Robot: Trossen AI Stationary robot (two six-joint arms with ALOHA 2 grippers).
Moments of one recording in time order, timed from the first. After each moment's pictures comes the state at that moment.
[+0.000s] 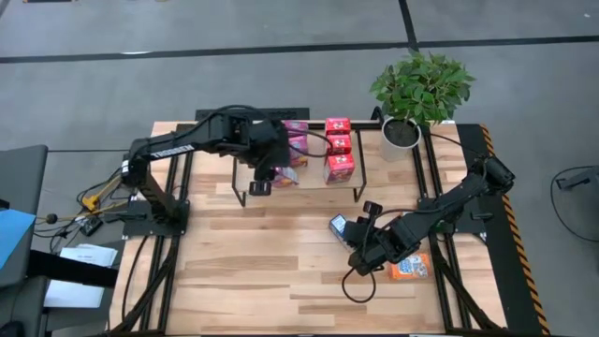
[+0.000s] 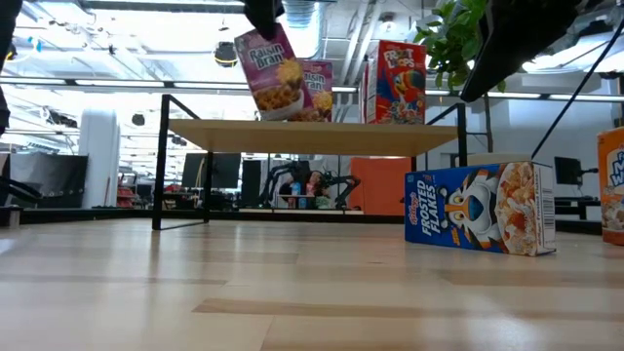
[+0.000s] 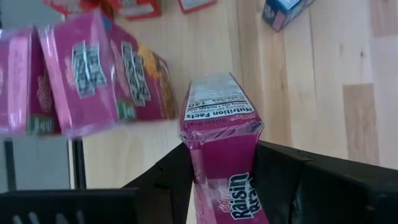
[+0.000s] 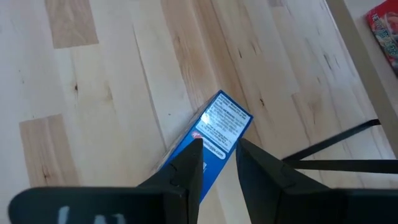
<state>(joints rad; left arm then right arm) 0.14 1.71 1.94 -1.29 -0.13 0.25 0.54 1.56 1.19 -0.92 0.62 0.68</state>
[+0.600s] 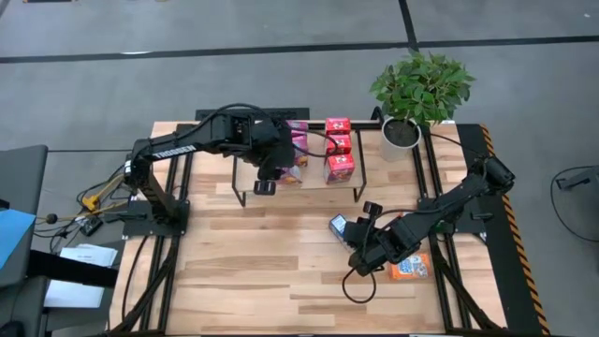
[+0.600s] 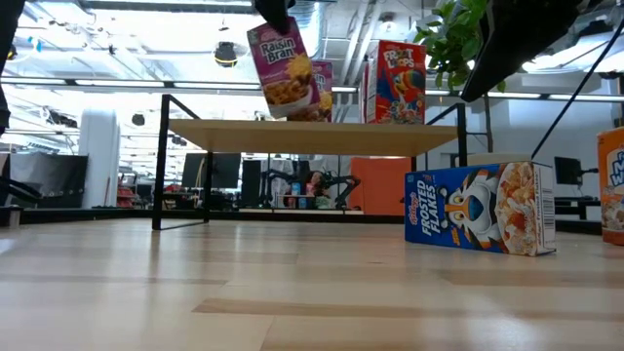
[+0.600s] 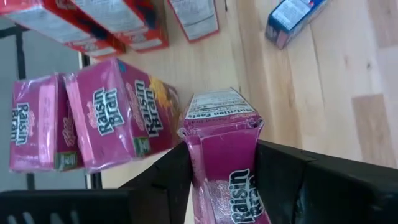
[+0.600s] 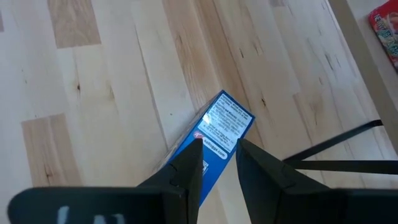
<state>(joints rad) 0.13 1.72 1.98 -1.24 -0.15 0.32 0.54 1.56 1.19 -0.92 0.62 0.68</state>
